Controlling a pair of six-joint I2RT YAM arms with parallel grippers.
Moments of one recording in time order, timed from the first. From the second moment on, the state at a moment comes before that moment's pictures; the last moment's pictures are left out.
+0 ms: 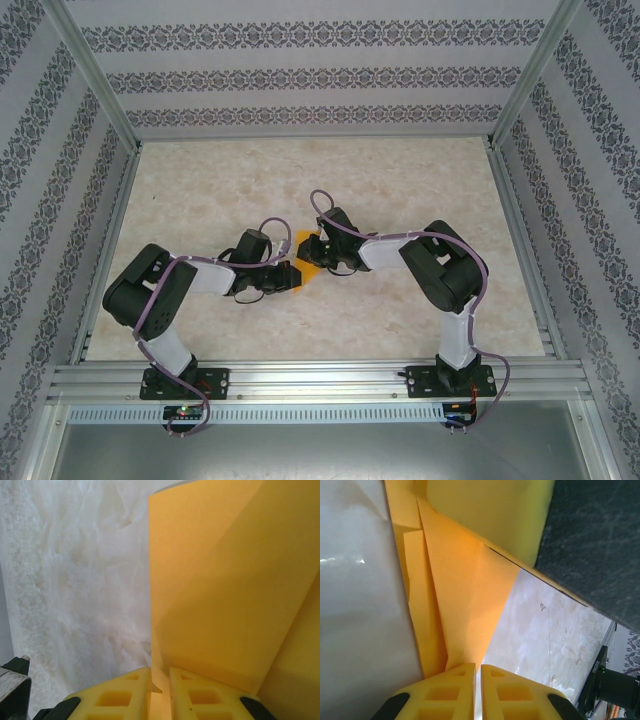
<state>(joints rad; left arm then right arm) -0.51 1.70 0.59 0.22 0.65 -0.74 0.68 1.97 1.00 0.15 -0.36 0.91</state>
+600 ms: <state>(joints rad) -0.49 1.30 0.48 -0.15 0.59 -0.78 0.68 1.97 1.00 0.15 -0.37 0.90</state>
